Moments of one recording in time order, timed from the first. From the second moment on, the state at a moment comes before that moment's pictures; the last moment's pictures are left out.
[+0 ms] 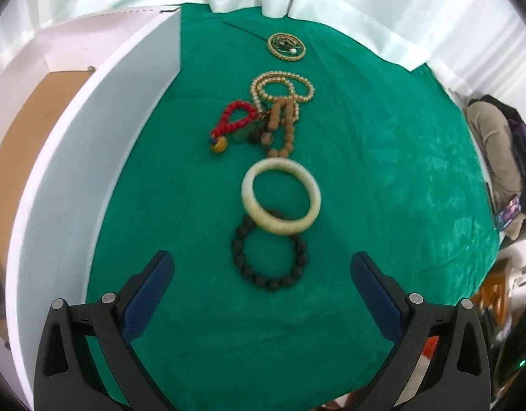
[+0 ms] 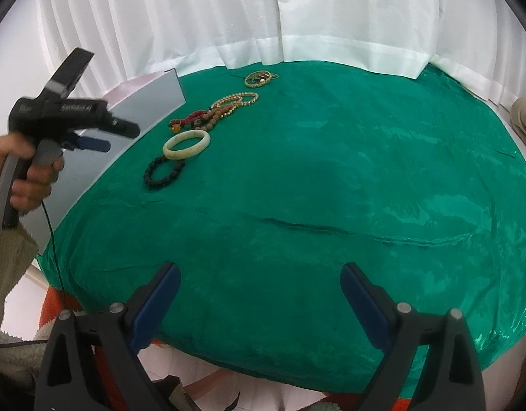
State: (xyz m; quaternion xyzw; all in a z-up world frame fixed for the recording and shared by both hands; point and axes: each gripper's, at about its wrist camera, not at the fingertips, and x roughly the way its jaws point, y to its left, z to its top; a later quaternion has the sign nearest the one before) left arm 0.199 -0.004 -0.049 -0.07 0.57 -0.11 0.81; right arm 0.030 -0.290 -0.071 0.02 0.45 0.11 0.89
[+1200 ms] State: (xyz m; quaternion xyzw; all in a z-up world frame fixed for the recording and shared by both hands) left arm 0.236 -0.027 -0.083 -0.03 0.59 -0.06 0.80; right arm 0.033 -0.304 -0.069 0.04 0.45 0.10 0.89
